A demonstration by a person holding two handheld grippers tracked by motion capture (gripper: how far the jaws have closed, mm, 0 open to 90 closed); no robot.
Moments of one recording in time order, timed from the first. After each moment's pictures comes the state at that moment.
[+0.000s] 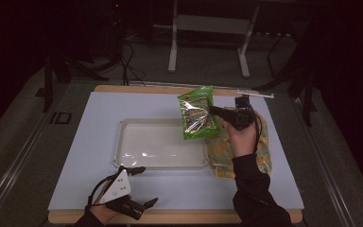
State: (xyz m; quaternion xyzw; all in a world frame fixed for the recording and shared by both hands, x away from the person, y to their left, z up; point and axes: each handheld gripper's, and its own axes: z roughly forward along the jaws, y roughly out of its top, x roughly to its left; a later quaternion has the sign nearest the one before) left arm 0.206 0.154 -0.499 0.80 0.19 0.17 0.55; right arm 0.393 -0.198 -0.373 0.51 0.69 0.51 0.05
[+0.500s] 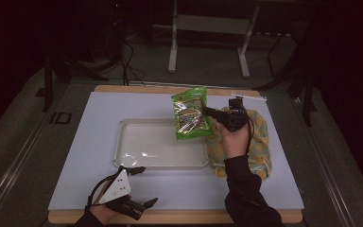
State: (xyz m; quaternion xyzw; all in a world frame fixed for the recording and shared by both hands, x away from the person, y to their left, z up) left arm 0.206 0.154 -0.498 0.80 0.18 0.17 0.55; right arm 0.392 -0.182 -0.383 0.51 0.68 0.52 0.04
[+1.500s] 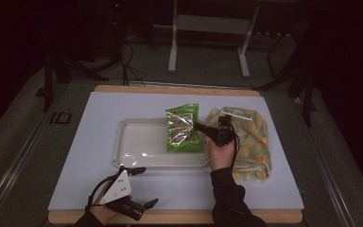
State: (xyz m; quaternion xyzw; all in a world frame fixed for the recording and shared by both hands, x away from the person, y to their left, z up) left arm 0.205 0.153 -0.498 0.80 0.18 0.18 0.54; right arm 0.387 -0.166 -0.457 0.55 0.64 0.53 -0.02
